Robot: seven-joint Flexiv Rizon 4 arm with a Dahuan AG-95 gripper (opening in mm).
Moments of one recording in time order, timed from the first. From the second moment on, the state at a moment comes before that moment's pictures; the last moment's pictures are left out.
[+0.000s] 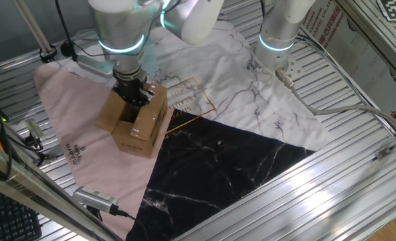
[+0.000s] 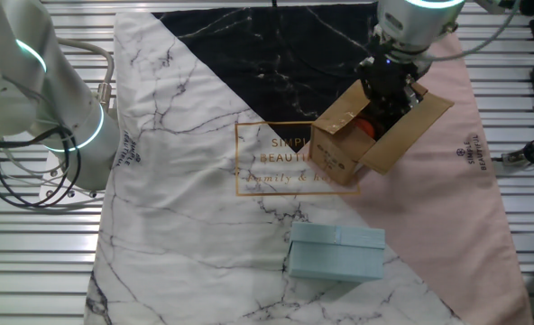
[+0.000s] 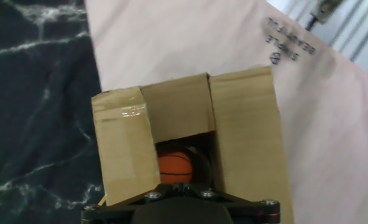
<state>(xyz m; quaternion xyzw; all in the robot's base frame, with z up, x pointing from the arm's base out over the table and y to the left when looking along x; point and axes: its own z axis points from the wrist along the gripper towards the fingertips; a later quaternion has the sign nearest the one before) 0.564 0.032 0.146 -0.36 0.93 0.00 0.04</state>
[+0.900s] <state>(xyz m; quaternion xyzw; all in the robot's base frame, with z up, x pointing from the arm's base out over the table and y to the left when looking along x) 0.560 0.032 0.148 -0.36 0.93 -0.01 0.08</state>
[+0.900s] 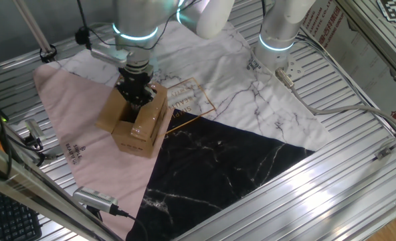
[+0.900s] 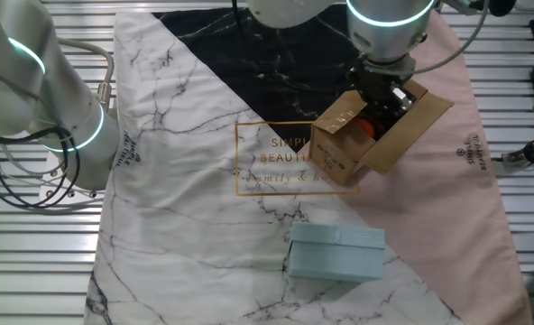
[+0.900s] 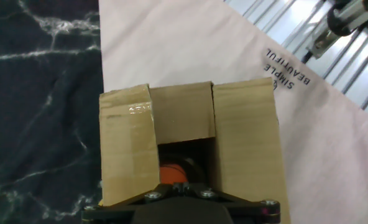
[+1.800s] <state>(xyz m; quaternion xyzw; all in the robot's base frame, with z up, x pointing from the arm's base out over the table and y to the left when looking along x) 0.564 0.028 0.153 -0.38 0.92 0.00 0.03</state>
